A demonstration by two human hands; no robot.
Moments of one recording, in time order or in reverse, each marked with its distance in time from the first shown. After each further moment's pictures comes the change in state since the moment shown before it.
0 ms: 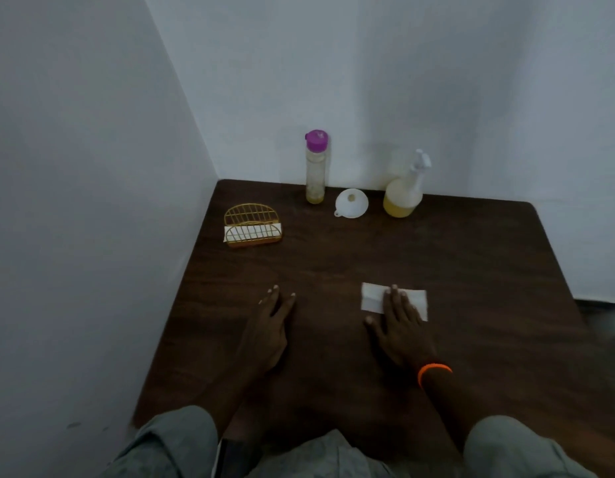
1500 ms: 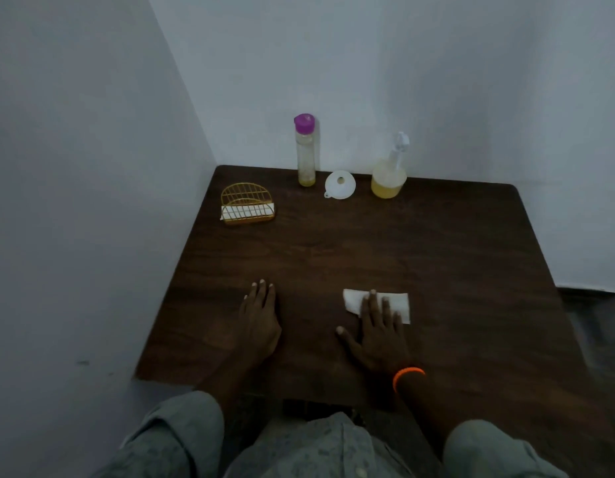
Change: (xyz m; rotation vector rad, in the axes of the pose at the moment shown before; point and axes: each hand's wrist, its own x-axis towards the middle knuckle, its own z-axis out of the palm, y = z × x) left_hand -0.053 0.041 0.004 0.184 -0.068 -0.214; right_hand -0.076 -0.013 0.037 0.026 -0.002 -0.033
